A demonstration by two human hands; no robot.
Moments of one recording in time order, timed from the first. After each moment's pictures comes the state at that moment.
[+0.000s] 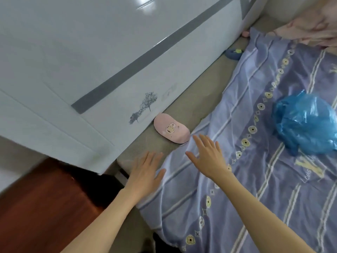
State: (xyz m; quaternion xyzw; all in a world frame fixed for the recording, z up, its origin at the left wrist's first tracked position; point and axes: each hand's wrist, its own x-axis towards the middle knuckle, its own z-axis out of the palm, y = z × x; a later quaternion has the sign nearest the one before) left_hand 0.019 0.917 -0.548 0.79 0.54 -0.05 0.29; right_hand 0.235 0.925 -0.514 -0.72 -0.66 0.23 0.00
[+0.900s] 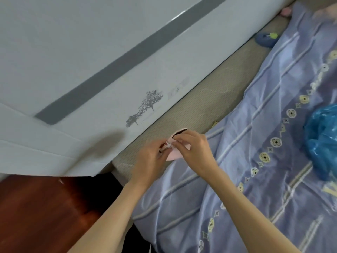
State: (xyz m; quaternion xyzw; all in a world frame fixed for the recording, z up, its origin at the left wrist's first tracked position) left_hand 0.063 1.002 -0.554 0.67 0.60 0.27 0.34; right_hand 0.204 1.016 -0.527 -0.61 -0.66 0.35 0.27
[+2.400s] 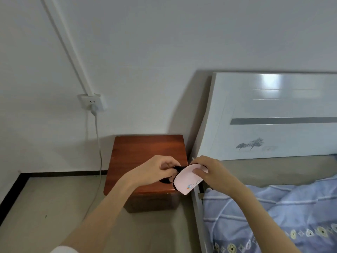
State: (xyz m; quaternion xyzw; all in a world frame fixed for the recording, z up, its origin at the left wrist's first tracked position) left_hand -0.201 0.620 -0.302 0.54 0.62 0.33 0.47; right_hand -0.022 0.730 -0.297 -0.31 -0.88 0.34 0.04
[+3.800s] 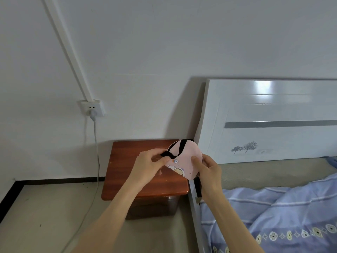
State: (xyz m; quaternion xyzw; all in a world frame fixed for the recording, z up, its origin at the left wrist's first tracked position) left_hand -0.182 0.610 -0.290 0.36 0.72 0.50 0.31; right_hand -0.038 0.691 -0.305 -0.51 -0.50 0.60 0.35
